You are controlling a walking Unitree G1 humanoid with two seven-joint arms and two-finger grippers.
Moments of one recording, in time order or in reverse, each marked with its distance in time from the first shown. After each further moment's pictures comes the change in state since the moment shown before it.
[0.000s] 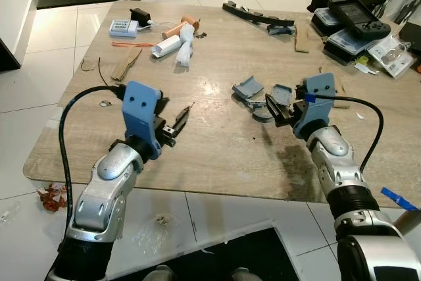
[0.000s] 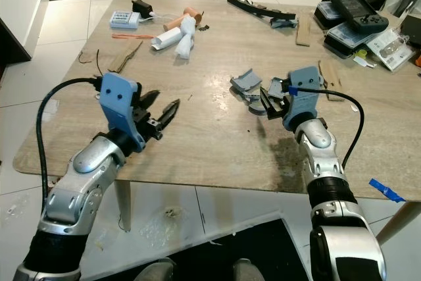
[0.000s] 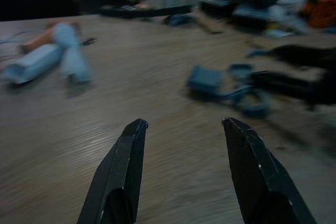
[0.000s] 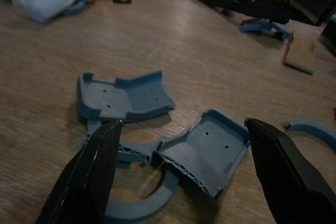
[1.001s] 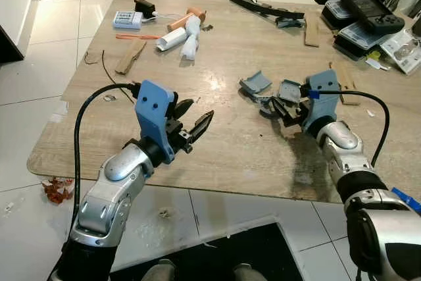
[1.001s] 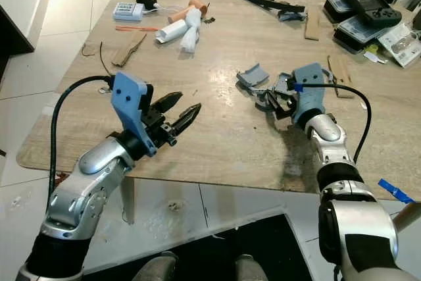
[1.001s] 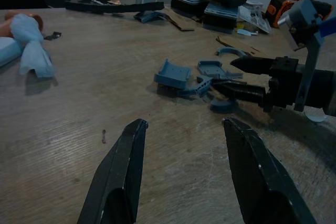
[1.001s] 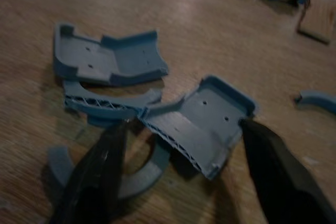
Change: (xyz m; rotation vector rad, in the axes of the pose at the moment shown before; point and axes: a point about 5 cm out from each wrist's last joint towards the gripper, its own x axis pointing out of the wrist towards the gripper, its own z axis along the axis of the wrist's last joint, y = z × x) left arm 0.004 -0.017 0.003 -0.047 -0.010 -0.109; right arm 0.000 -0.018 -0.011 -0.025 0.091 0.009
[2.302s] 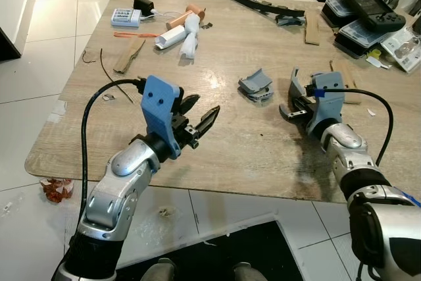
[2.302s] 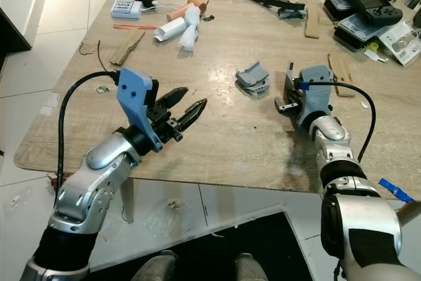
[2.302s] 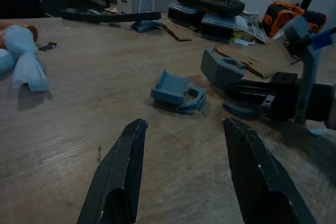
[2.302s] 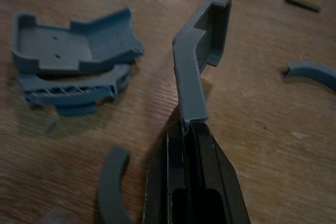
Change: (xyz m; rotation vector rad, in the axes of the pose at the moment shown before) left arm 0.012 0.001 0.005 0.002 -0.037 0.002; right arm 0.002 -0.005 -0.002 0.071 0.042 -0.047
